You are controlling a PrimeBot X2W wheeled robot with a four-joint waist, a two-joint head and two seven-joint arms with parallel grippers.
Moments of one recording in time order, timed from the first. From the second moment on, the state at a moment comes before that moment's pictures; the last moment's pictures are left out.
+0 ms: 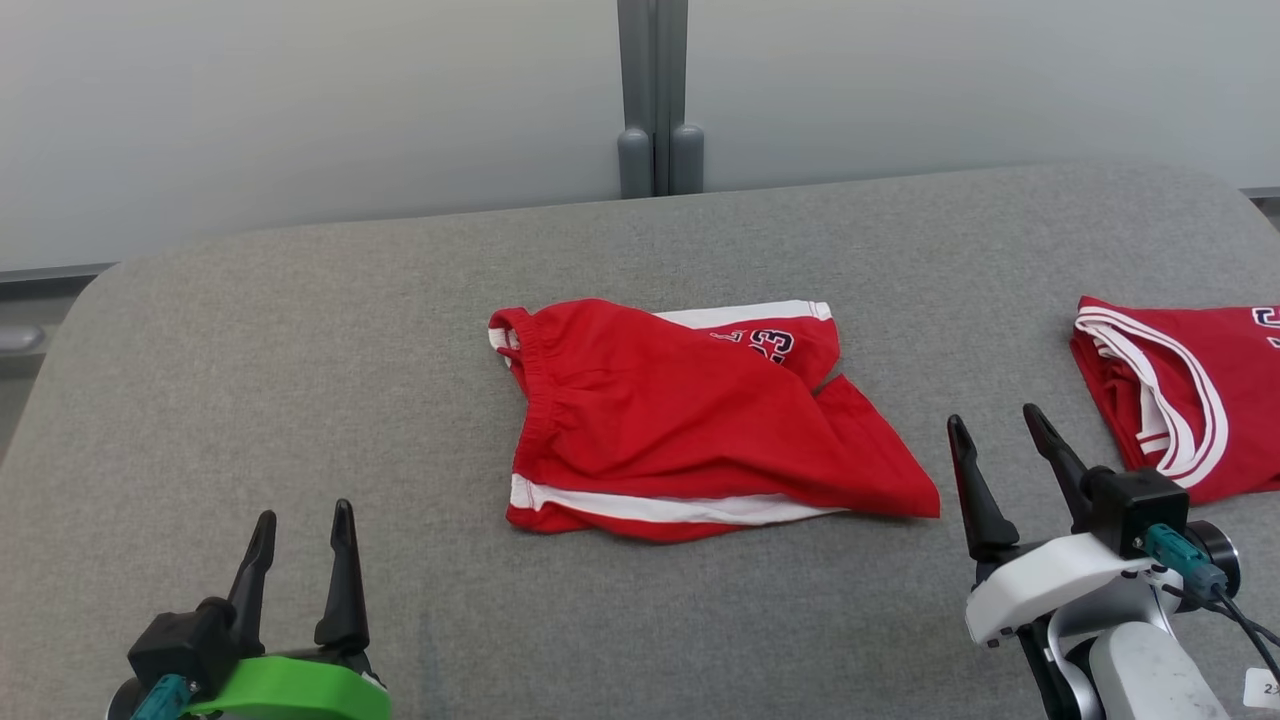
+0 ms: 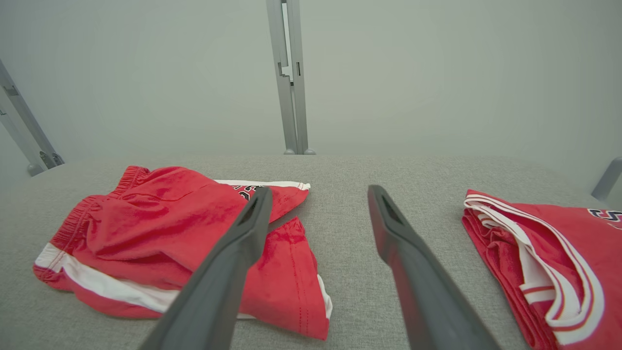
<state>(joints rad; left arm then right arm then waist) 0.01 0.08 0.00 0.24 -0.32 -0.13 -0.26 -0.09 -0.12 0.05 0.22 0.16 0.13 -0.17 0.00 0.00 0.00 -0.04</state>
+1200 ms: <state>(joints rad) -0.07 0.08 -0.05 0.22 -0.32 -0.13 -0.26 -0.35 -0.13 0.06 0.46 0.38 0.13 0.46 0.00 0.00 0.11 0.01</state>
